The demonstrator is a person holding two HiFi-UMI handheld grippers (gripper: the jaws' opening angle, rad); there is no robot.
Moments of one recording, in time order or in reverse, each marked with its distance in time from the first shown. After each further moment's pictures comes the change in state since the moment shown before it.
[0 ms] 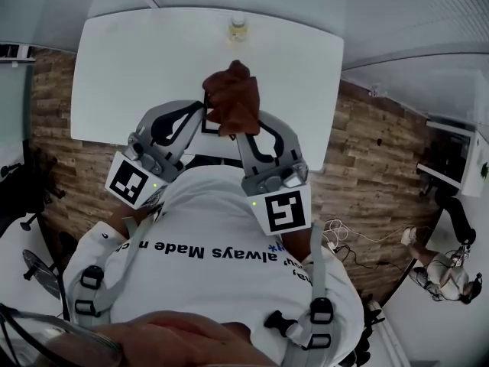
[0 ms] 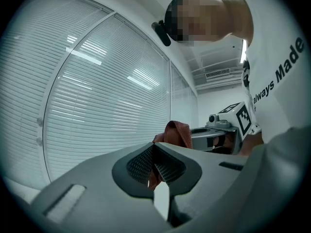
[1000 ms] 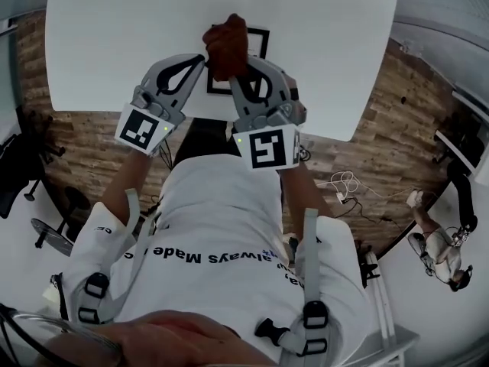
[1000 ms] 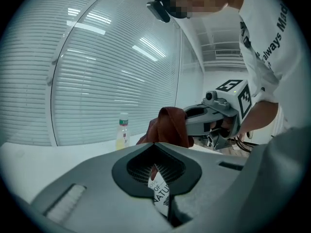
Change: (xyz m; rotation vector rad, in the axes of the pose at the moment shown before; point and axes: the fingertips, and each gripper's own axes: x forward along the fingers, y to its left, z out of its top) left arm -0.004 0.064 -0.239 -0.089 0.355 0.025; right arm 0.098 0.017 -0.211 -0.071 0.267 0.088
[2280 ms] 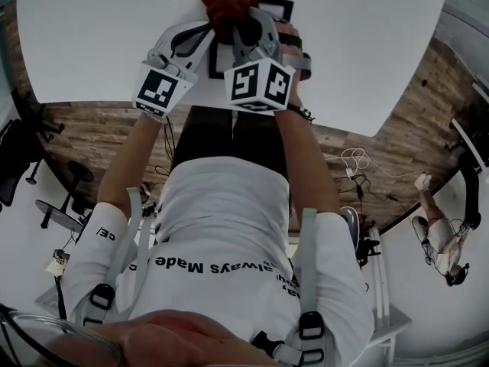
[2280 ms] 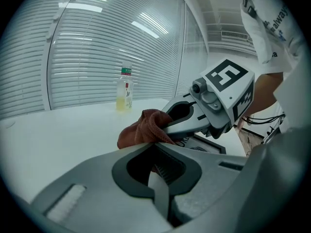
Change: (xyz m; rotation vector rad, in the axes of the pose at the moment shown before) left arm 0.062 0.022 -0.145 0.039 0.177 0.004; right arm 0.107 0.021 -0.171 -0.225 0.316 0.063
